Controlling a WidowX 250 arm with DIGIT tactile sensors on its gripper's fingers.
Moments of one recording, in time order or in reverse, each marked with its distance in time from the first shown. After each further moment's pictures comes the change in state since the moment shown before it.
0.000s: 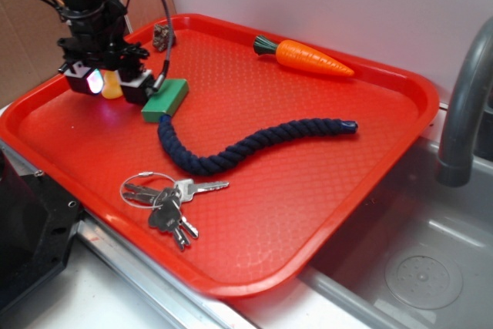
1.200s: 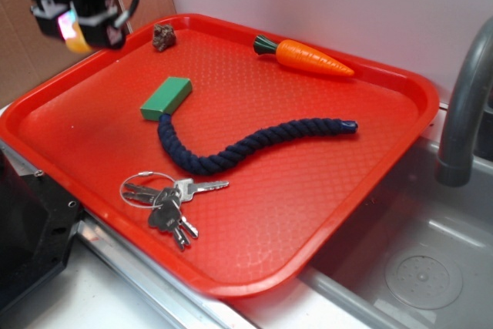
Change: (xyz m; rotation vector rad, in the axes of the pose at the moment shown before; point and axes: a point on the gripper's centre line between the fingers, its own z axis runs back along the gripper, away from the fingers) arm -0.036 -0.025 0.113 -0.107 0.064 -0.170
